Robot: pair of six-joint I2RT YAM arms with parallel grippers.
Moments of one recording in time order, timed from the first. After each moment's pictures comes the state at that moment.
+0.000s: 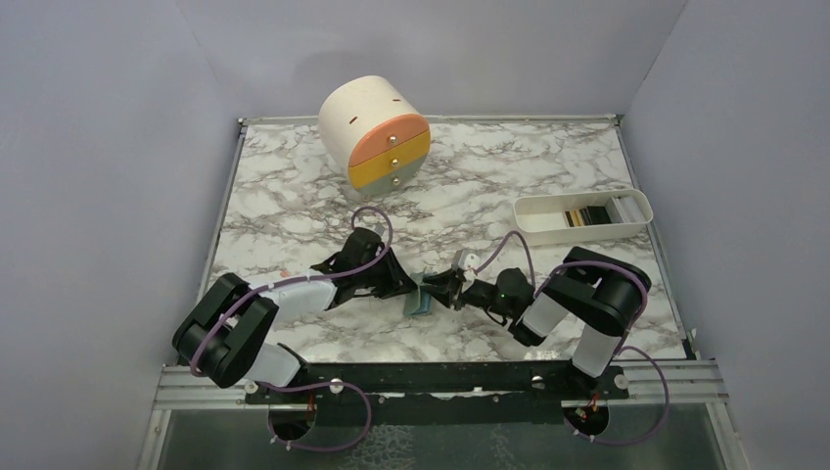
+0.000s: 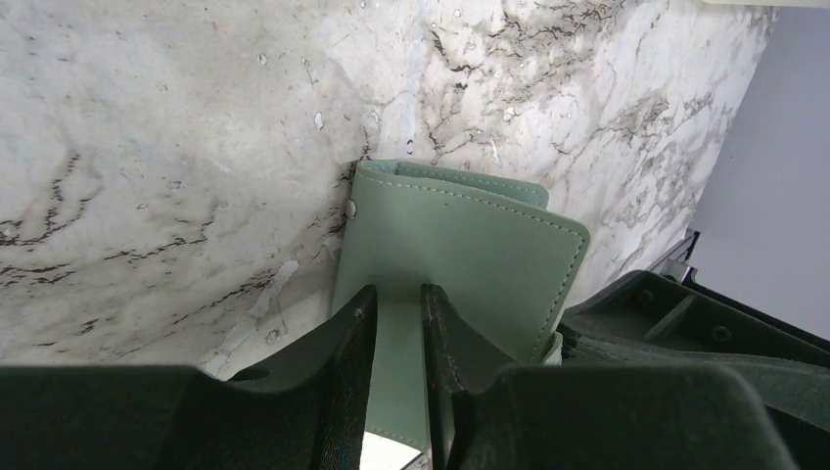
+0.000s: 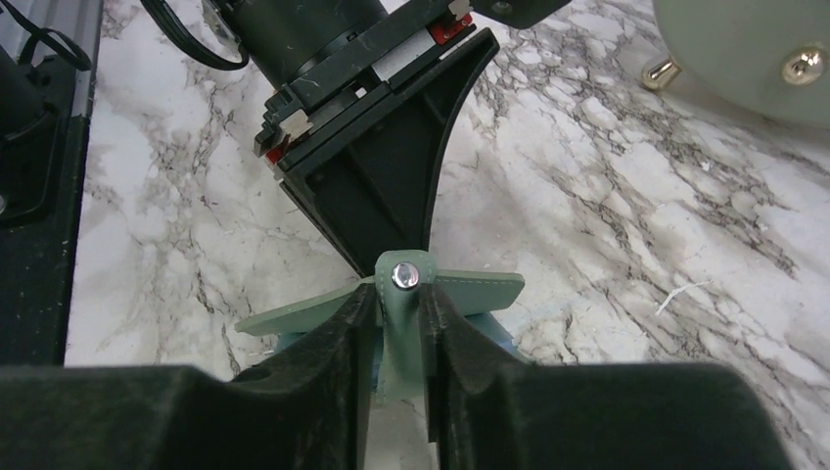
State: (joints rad) left arm -0.62 1.40 0.50 0.11 0.30 -1.00; right arm 0.88 1.78 0.26 1.51 -0.33 -0.04
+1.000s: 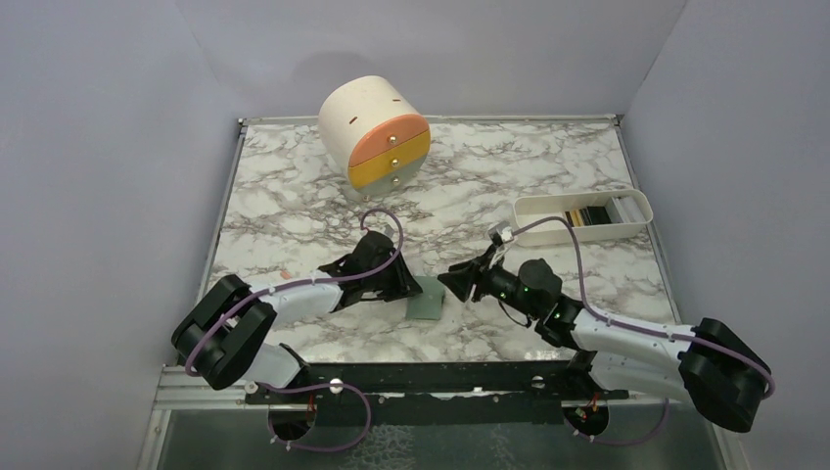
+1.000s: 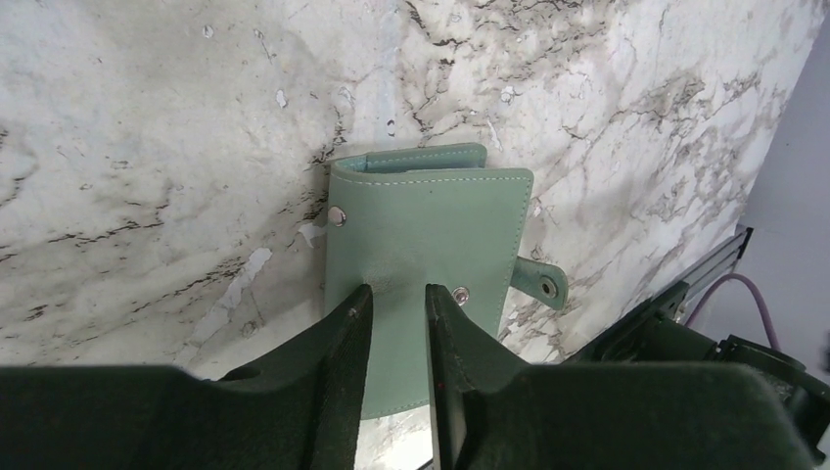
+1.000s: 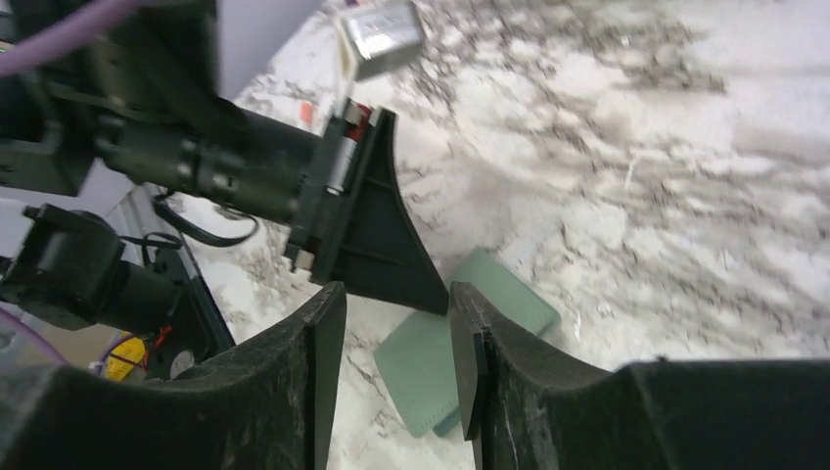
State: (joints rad) left arm -0.71 1.40 0.54 0.05 0.20 -0.98; right arm 0.88 1.03 0.28 0.69 -0.06 0.43
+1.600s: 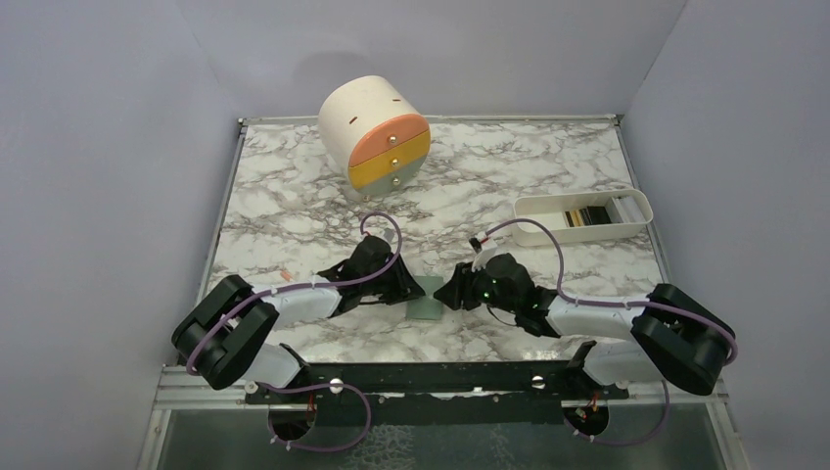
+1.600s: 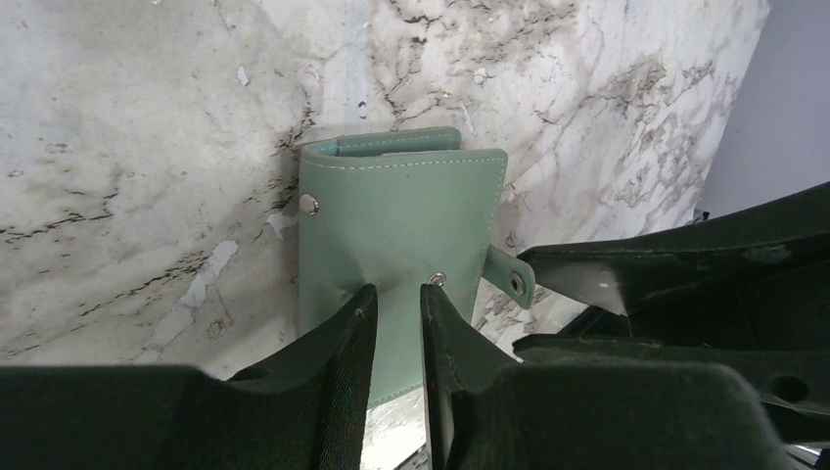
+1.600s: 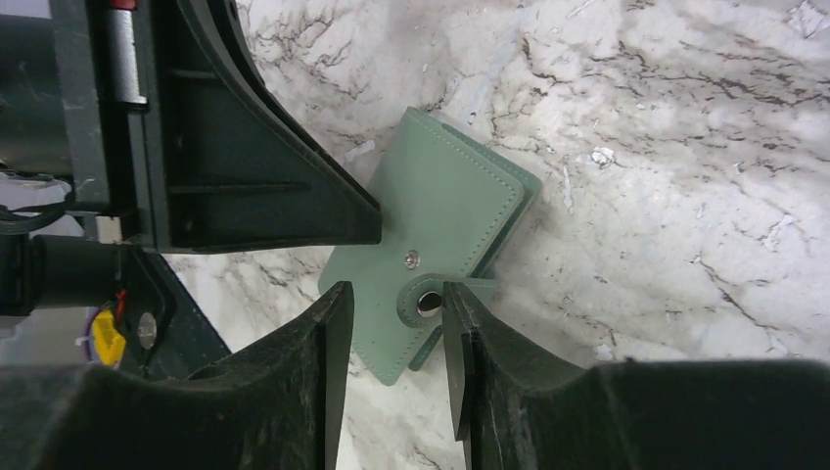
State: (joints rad) left arm -0.72 1.39 0.48 0.16 0.25 -1.03; right arm 0.88 1.31 0.36 0.48 -0.05 0.63
